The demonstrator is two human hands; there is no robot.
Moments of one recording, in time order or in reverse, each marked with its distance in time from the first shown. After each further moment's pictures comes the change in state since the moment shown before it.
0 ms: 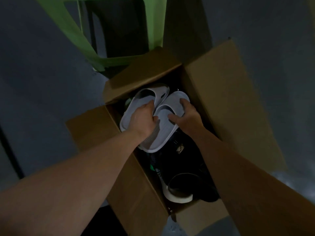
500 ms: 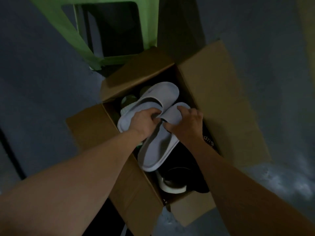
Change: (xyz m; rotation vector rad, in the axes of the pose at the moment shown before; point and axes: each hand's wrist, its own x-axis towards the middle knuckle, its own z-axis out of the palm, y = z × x) left_hand -0.023 0.020 -0.003 -0.171 -0.120 -0.069; right_hand -0.044 0.005 -0.003 -0.426 0.148 0.026
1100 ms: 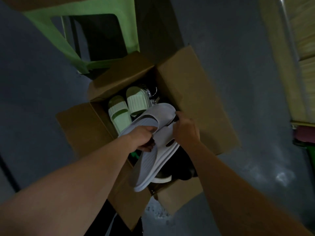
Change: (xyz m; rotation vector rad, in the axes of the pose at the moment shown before) left_hand -0.054 0.044 0.033 -0.495 -0.367 -0.503; right_hand -0.055 0.038 -0.045 0.081 -0.044 0.052
